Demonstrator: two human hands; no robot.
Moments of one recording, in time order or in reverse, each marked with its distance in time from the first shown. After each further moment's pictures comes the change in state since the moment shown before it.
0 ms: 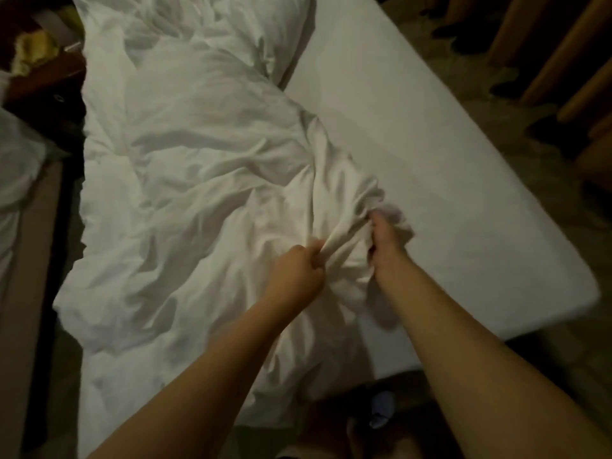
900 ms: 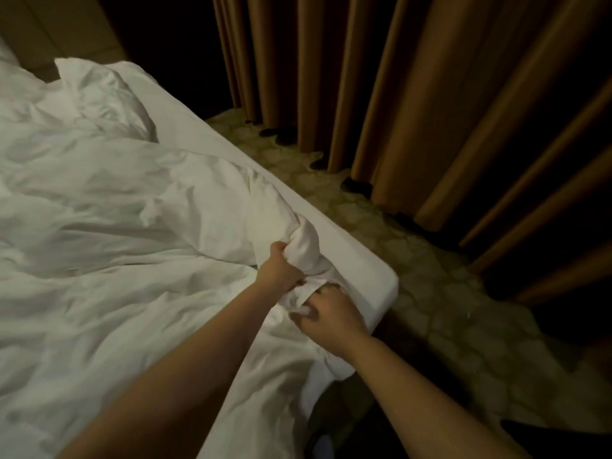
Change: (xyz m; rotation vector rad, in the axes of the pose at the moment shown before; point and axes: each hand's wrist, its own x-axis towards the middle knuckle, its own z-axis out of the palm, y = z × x) left_hand -0.021 0.186 0.007 -0.288 -0.245 0.168; right_hand -0.158 -0.027 -0.127 -1.379 0.172 -0.852
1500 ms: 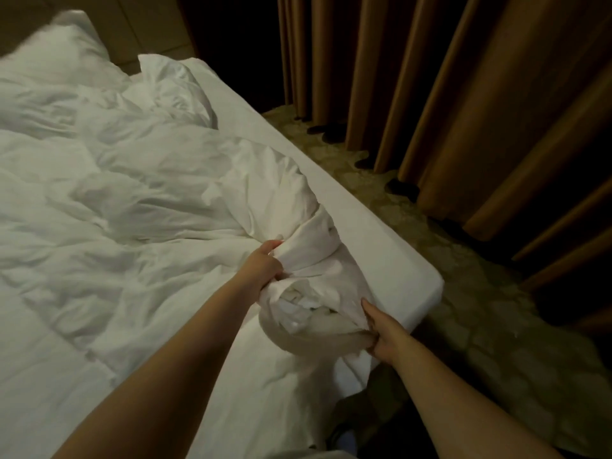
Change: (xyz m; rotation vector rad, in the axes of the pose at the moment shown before) left_hand -0.033 -0.072 -0.083 -0.276 0.096 -0.096; right_hand -0.003 0.049 0.060 1.324 -0.139 1.058
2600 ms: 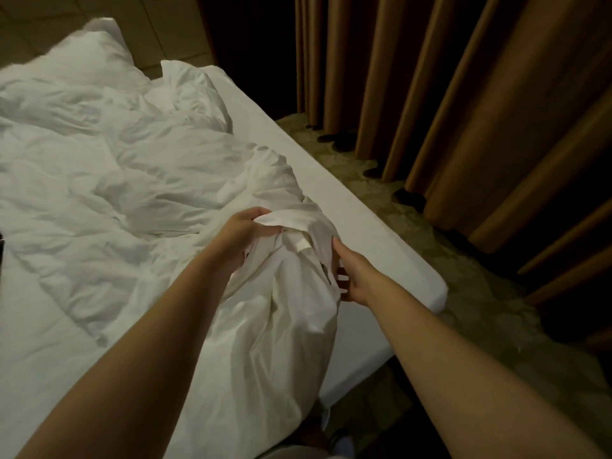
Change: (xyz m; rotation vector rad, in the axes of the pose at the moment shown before) left_hand -0.025 0.023 -0.057 -0.186 0.005 0.286; right_hand -0.063 -0.051 0.094 -0.355 -0.106 -0.194
